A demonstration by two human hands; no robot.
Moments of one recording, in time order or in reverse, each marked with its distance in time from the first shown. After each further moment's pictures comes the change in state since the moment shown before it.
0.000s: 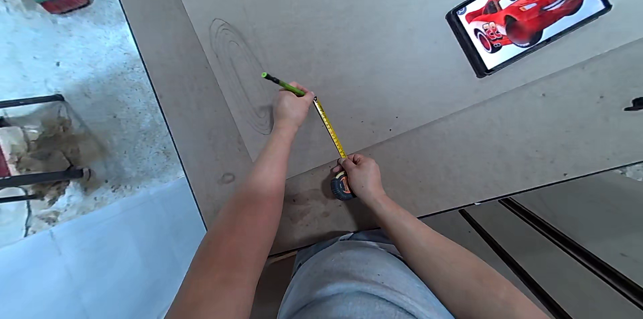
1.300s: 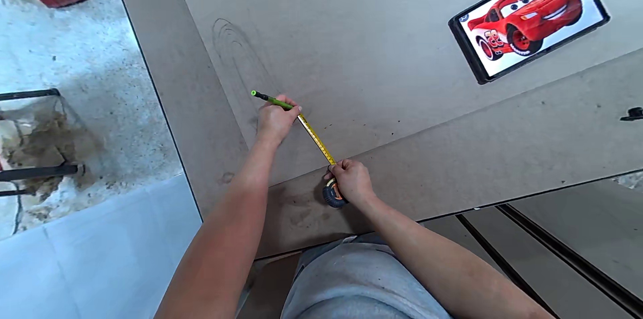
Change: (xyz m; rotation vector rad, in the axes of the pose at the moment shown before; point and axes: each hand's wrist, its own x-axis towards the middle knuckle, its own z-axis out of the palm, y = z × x) left_hand -0.010 -0.031 -0.034 0.165 -0.042 -0.022; right_hand 0.001 -0.009 0.020 -0.136 -0.100 0.036
